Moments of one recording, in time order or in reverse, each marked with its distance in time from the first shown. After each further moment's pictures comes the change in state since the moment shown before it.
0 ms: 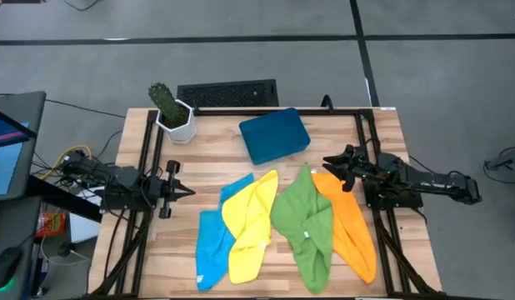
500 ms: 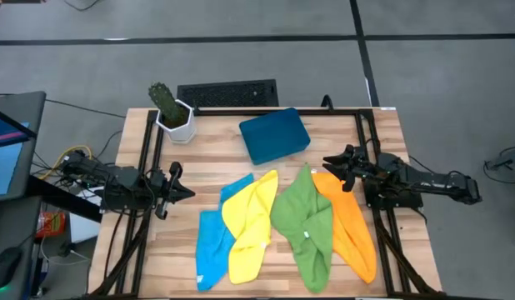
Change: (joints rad) left arm 0.000 0.000 0.000 -0.002 0.017 -0.393; right arm 0.000 0.000 0.000 0.000 0.000 0.000
